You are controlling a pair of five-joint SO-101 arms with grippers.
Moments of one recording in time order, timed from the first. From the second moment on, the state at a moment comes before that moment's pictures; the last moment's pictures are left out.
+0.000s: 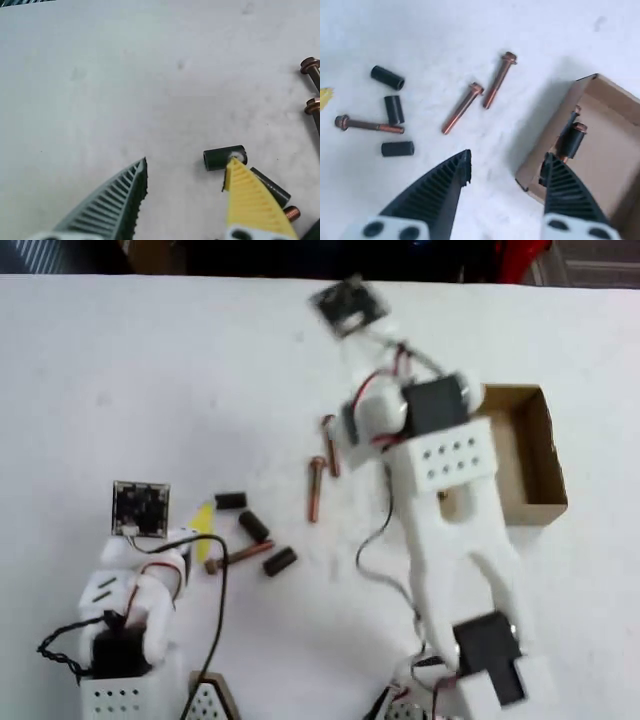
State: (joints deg) left arm -10.2 -104.0 91.3 56.0 -5.2; right arm -24.1 -9.8 -12.8 98.4 16.6
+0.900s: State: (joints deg) left arm -26.2 -104.0 91.3 57.8 -5.2; right arm -38.2 -16.2 30.4 74.1 28.5
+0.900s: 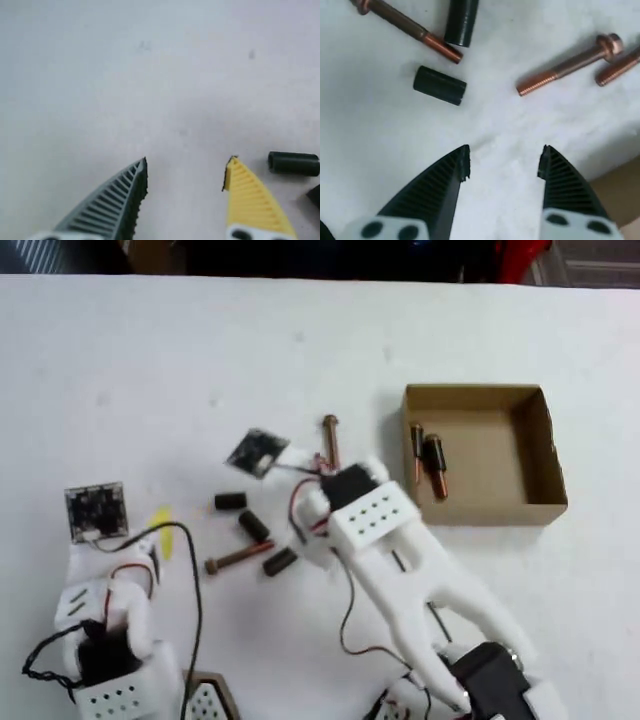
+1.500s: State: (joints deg) left arm -41.9 -104.0 91.3 57.8 -5.2; right arm -43.3 -16.2 31.1 68.7 36.6
